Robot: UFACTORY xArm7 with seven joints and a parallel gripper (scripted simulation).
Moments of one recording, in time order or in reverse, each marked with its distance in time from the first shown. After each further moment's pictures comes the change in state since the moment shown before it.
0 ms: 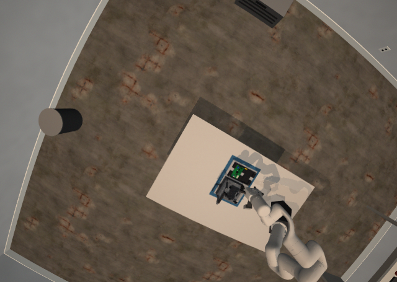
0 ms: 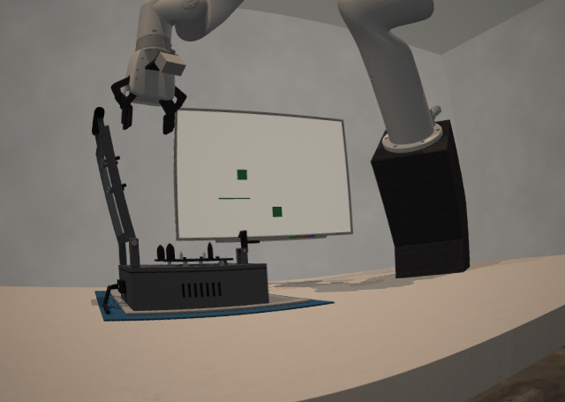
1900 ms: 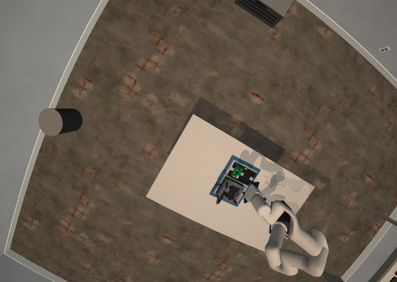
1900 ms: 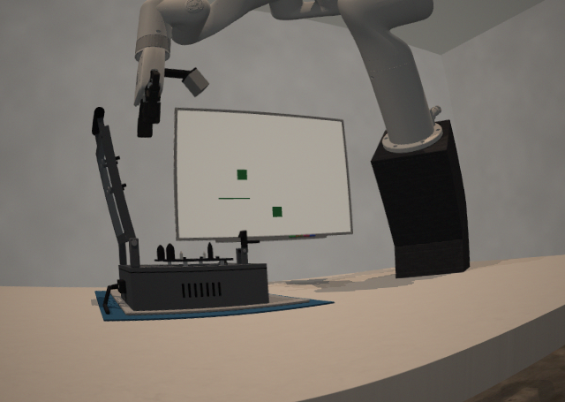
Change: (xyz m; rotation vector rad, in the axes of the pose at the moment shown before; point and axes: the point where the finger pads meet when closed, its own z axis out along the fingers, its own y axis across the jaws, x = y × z) arm 0.000 0.000 0.000 -0.004 0.002 -1.255
